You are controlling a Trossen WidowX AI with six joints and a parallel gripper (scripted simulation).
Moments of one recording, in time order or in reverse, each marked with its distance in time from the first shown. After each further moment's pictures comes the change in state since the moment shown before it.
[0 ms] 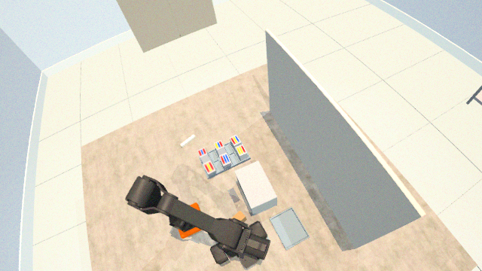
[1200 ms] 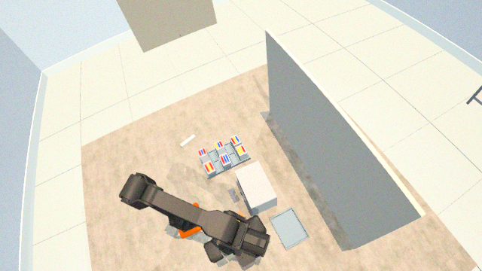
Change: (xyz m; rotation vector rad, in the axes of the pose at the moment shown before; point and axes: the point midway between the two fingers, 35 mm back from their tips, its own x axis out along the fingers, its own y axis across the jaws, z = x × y) arm -0.081 0.000 0.001 -0.007 0.004 -0.007
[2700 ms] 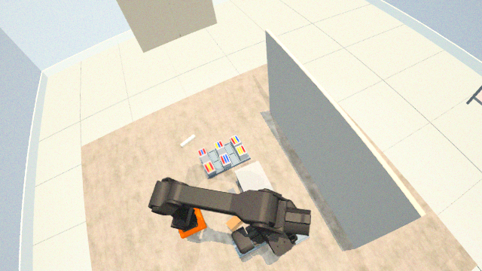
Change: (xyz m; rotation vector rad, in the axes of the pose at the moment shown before) arm -0.084 0.092 0.031 -0.004 -0.013 0.018
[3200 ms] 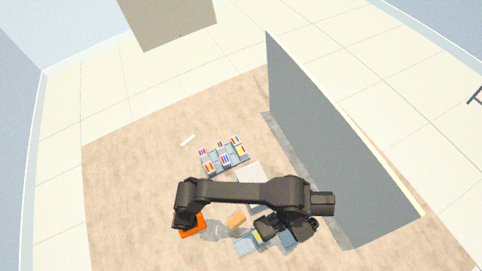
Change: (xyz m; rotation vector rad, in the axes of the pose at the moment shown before) arm 0.005 0.065 0.001 0.004 0.001 0.003
